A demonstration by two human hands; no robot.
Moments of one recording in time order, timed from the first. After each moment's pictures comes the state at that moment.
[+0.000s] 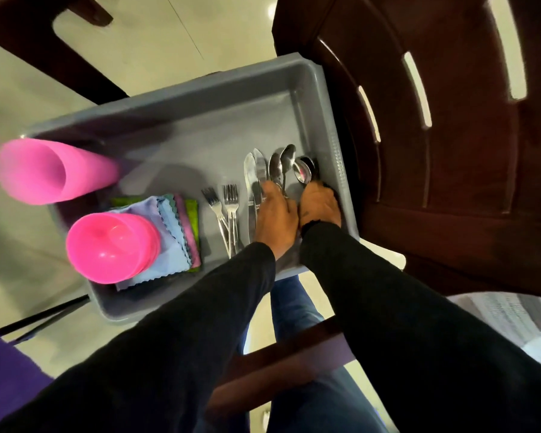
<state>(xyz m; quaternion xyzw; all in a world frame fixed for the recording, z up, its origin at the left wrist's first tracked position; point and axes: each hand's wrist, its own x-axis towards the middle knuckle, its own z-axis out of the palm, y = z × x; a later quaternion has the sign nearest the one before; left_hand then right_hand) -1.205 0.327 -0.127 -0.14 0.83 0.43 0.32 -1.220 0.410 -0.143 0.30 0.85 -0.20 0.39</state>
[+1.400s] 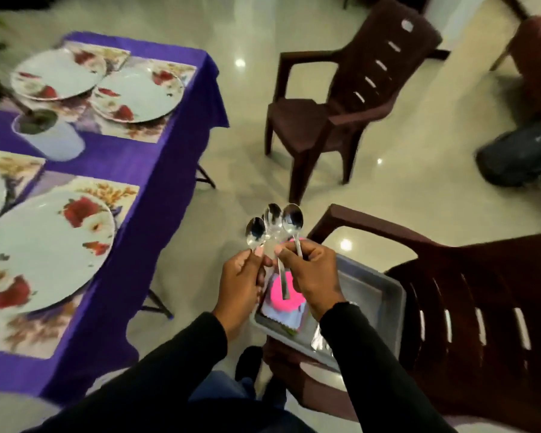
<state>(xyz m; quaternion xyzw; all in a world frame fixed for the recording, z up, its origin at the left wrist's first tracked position) -1.083 0.028 0.273 -0.33 0.61 0.72 -0.07 -1.159 0.133 0.290 -0.04 0.70 -0.67 0.23</state>
